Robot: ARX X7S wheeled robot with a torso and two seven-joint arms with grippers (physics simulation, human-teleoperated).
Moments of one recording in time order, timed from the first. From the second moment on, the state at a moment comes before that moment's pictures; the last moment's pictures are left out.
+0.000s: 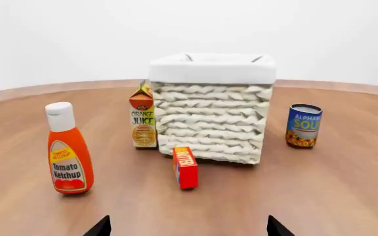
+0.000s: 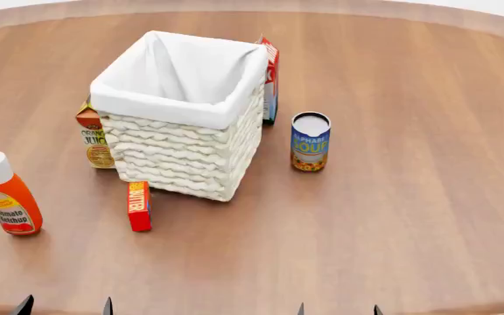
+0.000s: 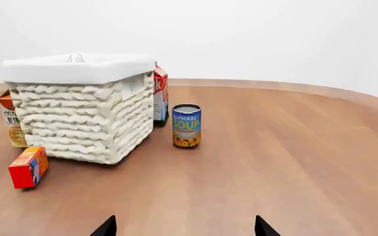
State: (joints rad) left arm 0.00 0.00 0.00 0.00 0.00 0.00 0.00; right arm 0.00 0.00 0.00 0.00 0.00 0.00 0.00
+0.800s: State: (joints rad) left arm 0.11 -0.10 0.07 0.67 -0.05 -0.27 -0.11; right arm -0.02 0.11 -0.08 -0.72 0.09 0.35 0.18
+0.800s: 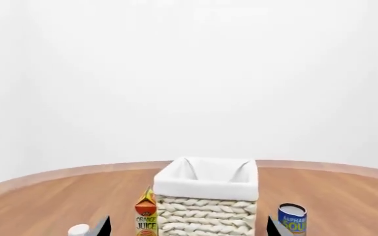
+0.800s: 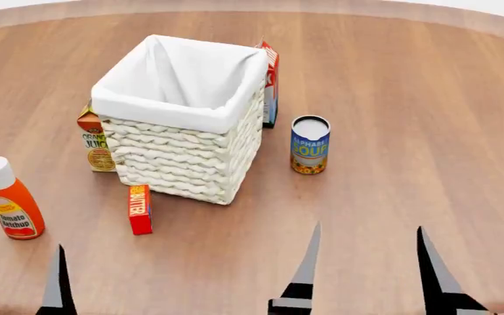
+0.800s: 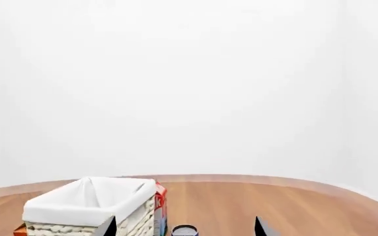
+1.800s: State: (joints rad) left arm 0.15 -0.17 0.11 0.92 -0.12 -0.36 -0.19; right arm 0.00 0.18 -0.10 -0.94 0.17 0.47 0.24
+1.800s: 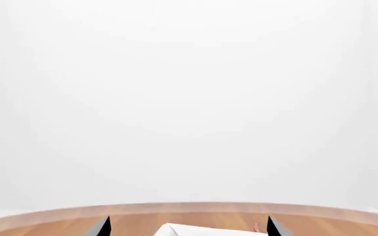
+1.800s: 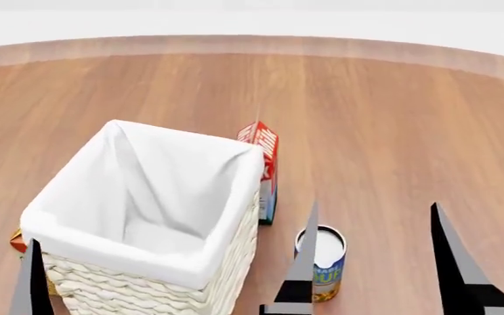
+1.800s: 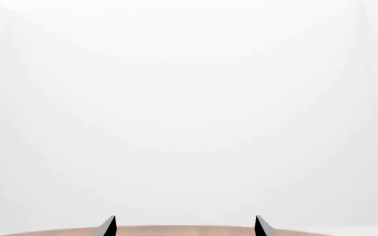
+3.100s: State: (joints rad) left arm 0.16 -0.23 0.15 0.93 -0.16 -0.36 -0.25; right arm -0.05 0.24 -0.11 -0.89 0.23 0.34 0.29
